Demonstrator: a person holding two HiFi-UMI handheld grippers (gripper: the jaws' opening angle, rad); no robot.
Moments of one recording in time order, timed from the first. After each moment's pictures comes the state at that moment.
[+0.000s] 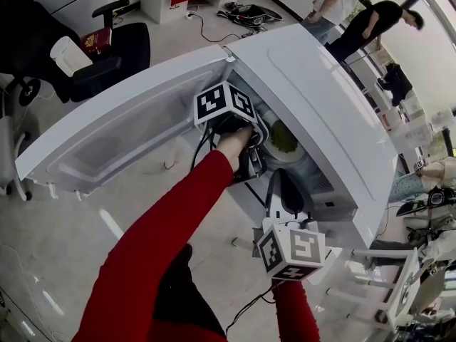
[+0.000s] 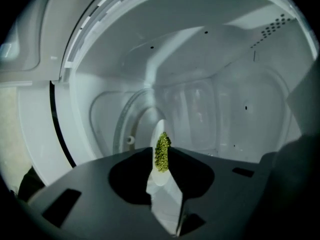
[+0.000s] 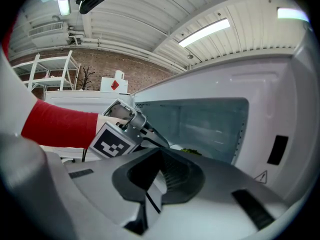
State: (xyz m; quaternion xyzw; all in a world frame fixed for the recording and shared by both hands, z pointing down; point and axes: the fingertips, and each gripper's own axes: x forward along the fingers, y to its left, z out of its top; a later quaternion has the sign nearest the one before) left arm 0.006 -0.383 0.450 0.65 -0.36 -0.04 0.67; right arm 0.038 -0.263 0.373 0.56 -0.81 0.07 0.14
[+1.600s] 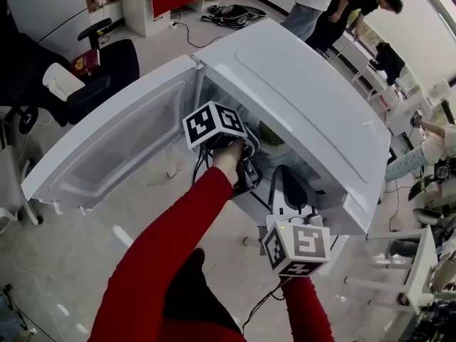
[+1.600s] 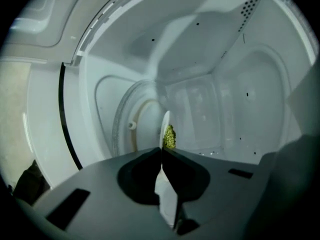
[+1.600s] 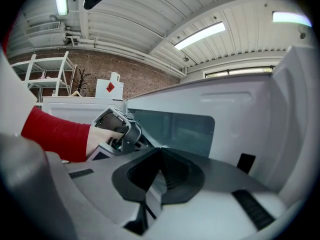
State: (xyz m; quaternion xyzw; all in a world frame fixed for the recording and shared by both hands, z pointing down) left arm 0.018 -0.368 0.460 0.64 -0.40 -0.05 0.66; right arm 0.060 -0.260 0.359 0.58 -0.80 0.07 0.13
